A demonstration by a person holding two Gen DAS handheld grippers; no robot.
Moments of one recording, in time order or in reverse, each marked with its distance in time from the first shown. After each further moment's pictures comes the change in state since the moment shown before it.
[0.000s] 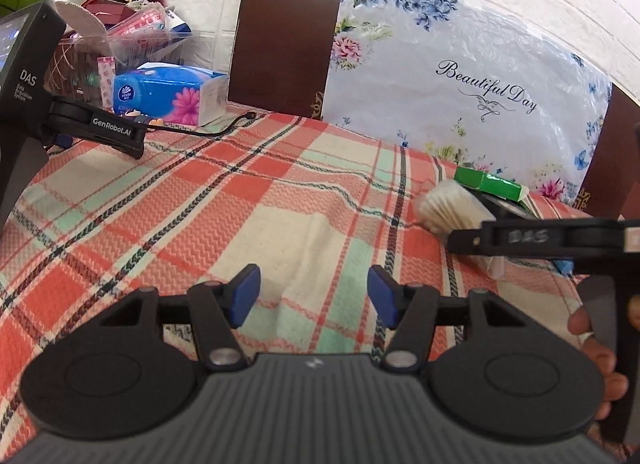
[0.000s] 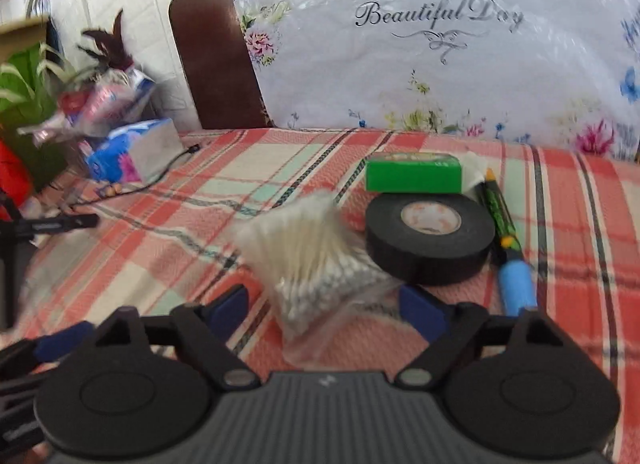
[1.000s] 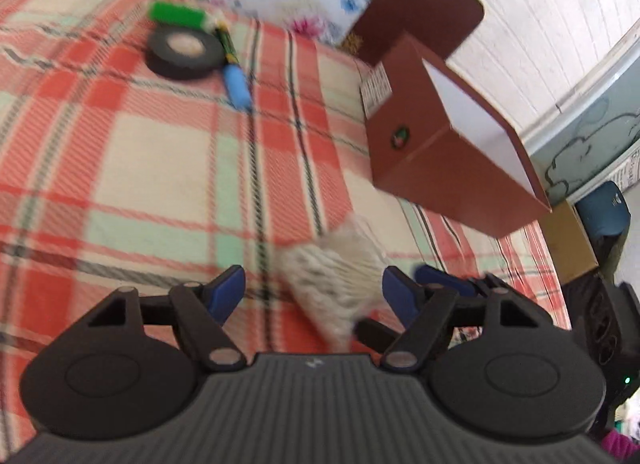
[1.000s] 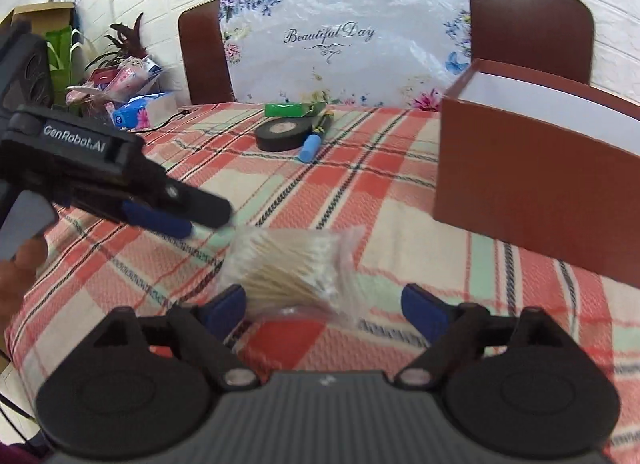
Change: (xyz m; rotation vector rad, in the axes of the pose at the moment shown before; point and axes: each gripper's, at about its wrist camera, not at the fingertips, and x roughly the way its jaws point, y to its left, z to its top) left arm -0.034 -0.155 -0.018 0.019 0.562 -0.574; right arm -0.204 -0.105 -0.131 -0.035 -0.013 -0.038
